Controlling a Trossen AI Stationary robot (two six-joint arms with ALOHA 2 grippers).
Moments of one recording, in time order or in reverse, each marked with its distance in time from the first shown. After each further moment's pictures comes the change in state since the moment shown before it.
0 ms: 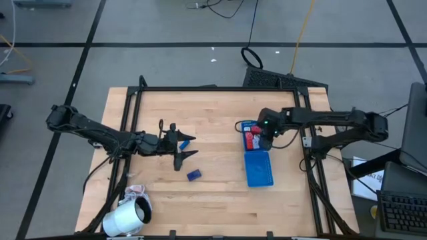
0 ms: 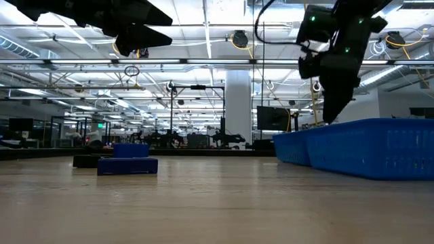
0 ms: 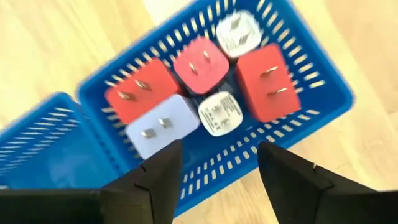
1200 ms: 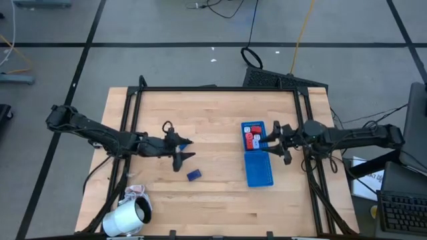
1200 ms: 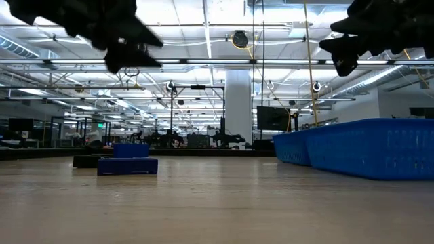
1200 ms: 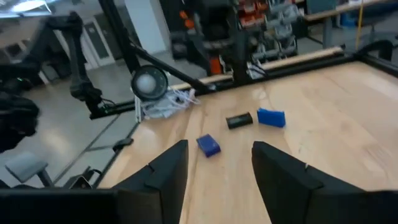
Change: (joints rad) left arm 0.000 0.000 0.000 -0.182 0.029 -0.238; right arm 0.239 -0.701 -0.551 0.972 -0.154 0.002
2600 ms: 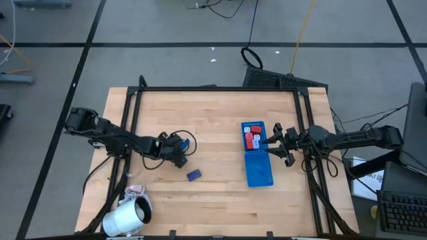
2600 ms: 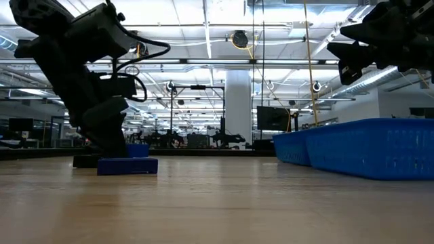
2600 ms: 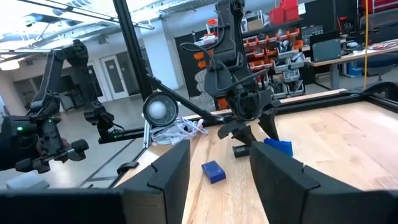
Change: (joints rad) left arm 0.069 0.343 0.000 -0.404 -0.081 -0.363; right arm 0.012 -0.055 -0.231 0.374 0.001 -0.023
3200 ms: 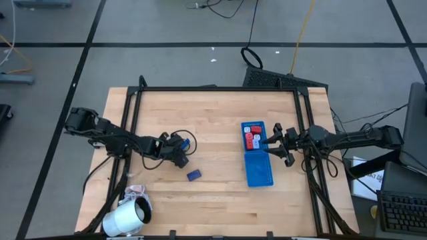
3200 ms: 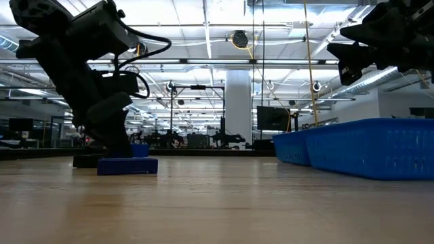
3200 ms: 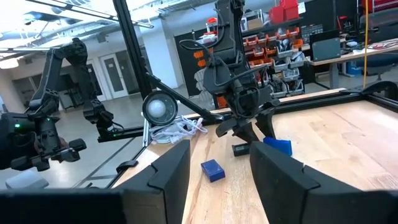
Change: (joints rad) left arm 0.000 0.000 0.000 0.045 0.000 0.000; right arm 0.000 0.001 0.000 -0.005 0.000 -0.003
